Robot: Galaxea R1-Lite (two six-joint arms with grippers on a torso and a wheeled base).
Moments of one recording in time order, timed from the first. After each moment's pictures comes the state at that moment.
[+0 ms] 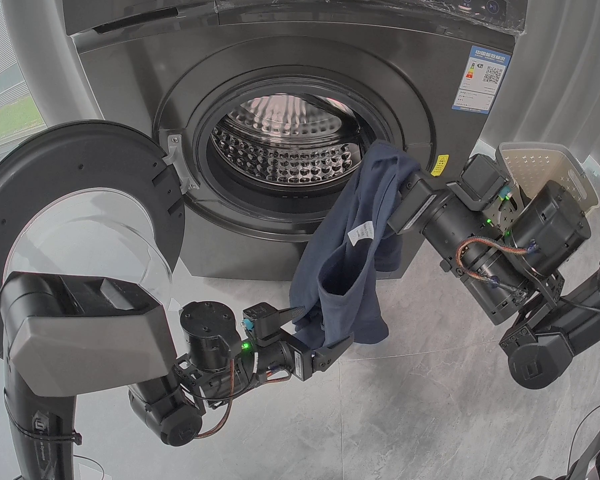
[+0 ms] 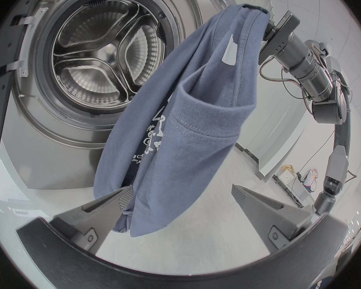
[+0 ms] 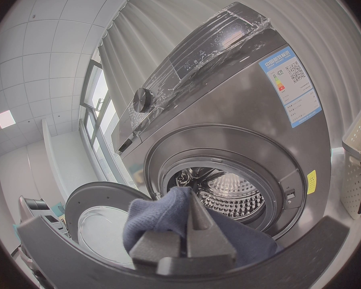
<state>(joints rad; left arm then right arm) -0.65 2.27 -0.63 -1.55 -0.22 -0.15 0.69 1.85 -0.77 -1.54 -0.06 0.22</state>
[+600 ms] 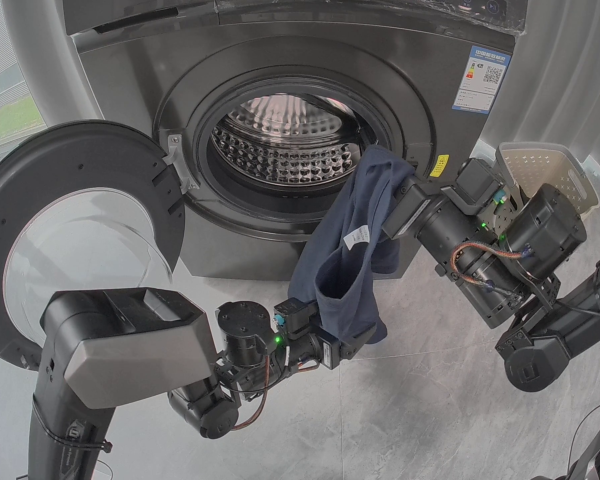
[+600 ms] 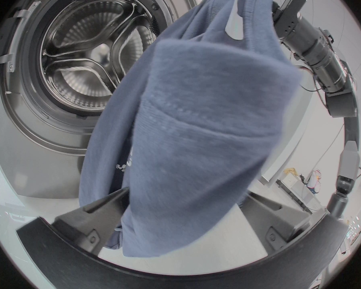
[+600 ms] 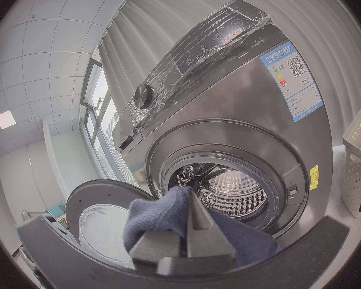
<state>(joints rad) -0.69 2.41 -0.84 -1.55 -0.20 -0.14 0.70 1.87 -0.77 -1.54 -0.06 0.22</state>
